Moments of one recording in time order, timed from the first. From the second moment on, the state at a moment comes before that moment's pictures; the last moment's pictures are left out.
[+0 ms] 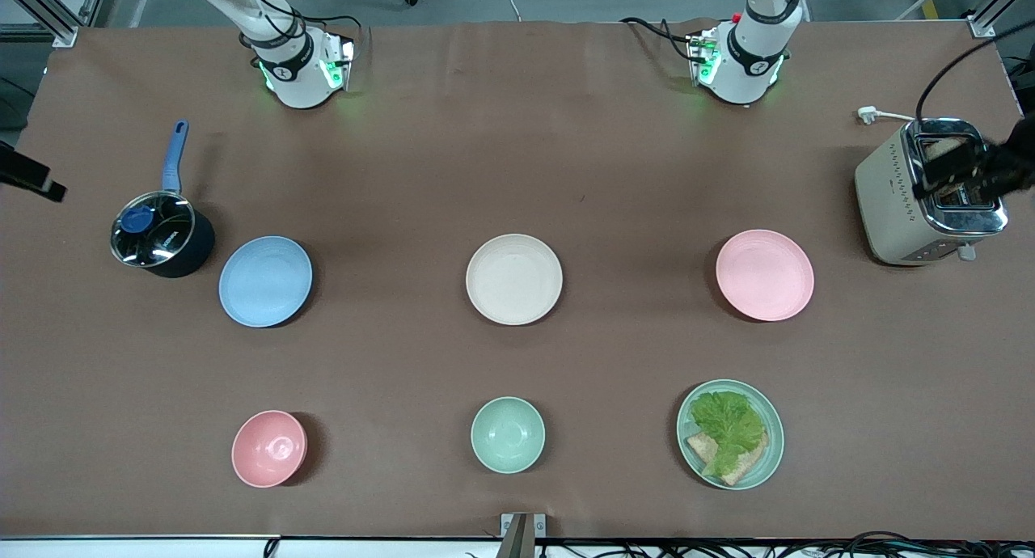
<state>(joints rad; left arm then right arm) -0.04 0.03 0.14 -1.69 -0.10 1.71 0.20 -0.20 0.05 -0.04 -1.59 0.15 1.57 -0.06</state>
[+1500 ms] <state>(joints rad) -0.03 0.51 0.15 -1.99 -0.28 2.26 0.49 -0.24 0.46 -0.08 -2.10 0.52 2.25 -0.55</state>
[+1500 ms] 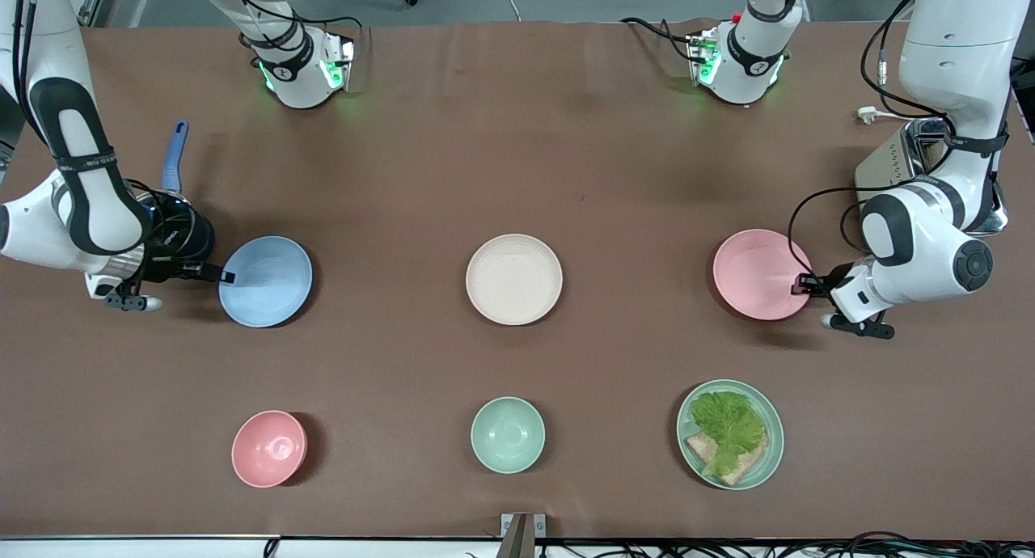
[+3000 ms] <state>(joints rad) -0.11 0.56 -0.53 -1.94 0.05 2.50 -0.58 -0.10 0.42 -0.05 -1.75 0.52 1.81 -0.24</state>
